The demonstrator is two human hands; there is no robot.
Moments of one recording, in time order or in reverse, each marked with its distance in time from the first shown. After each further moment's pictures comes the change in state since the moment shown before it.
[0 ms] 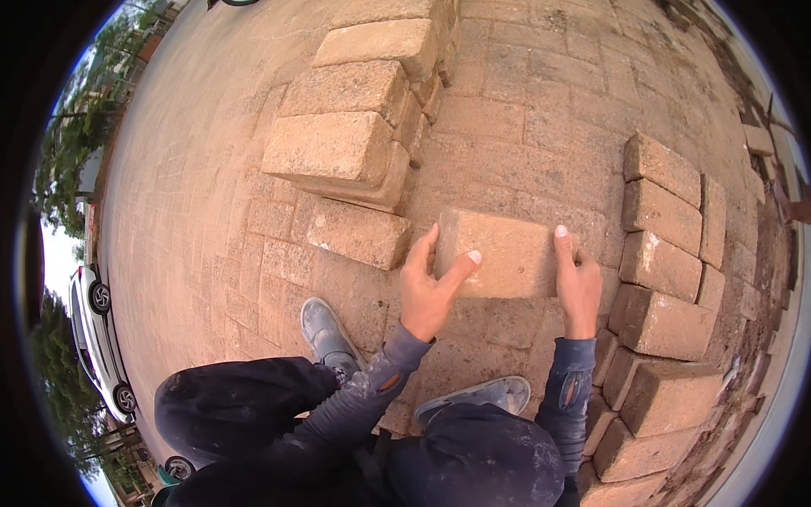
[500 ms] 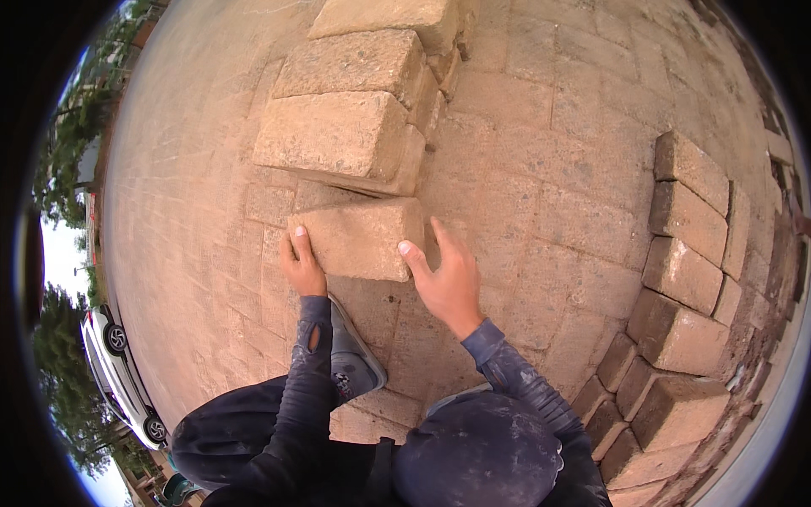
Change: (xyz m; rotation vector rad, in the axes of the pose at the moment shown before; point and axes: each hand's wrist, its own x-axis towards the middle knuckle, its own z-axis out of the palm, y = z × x) left_hand 0.059 -0.120 -0.214 0.330 0.520 -0.023; right_hand -0.090 -0.073 0.169 0.249 -0.432 -0.498
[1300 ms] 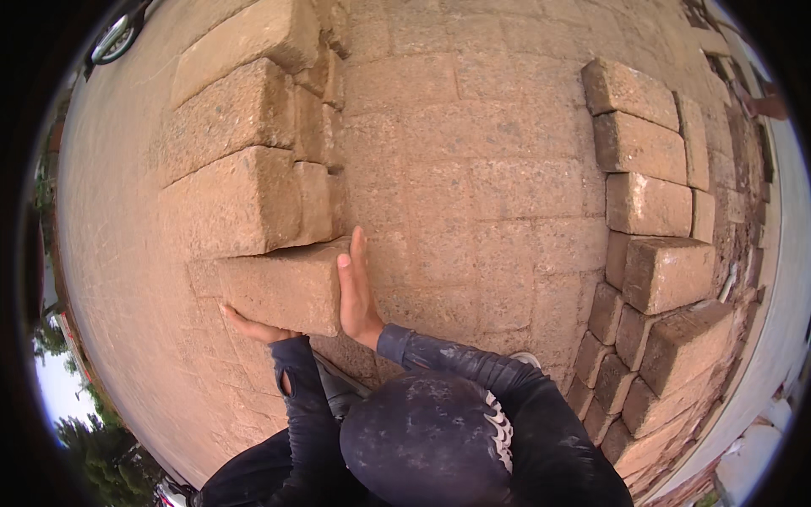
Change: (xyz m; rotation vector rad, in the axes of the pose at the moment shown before) left_hand 0.005 0.024 0.057 -0.872 0.110 -0.502; right_hand 0.026 0.020 0.090 0.707 0.152 0.232
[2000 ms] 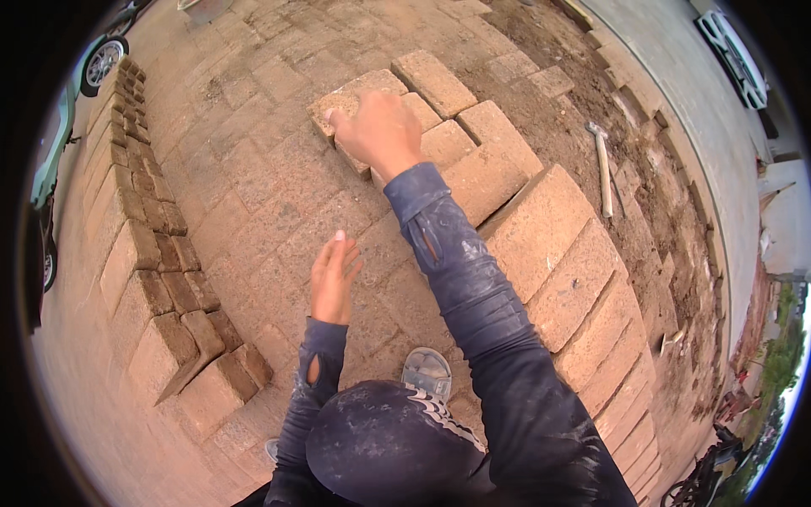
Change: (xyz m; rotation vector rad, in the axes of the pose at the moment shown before) left_hand -0.288 -0.094 0.199 0.636 -1.246 -0.507; right_hand -0.002 -0.322 -0.333 -1.000 0.806 -0.272
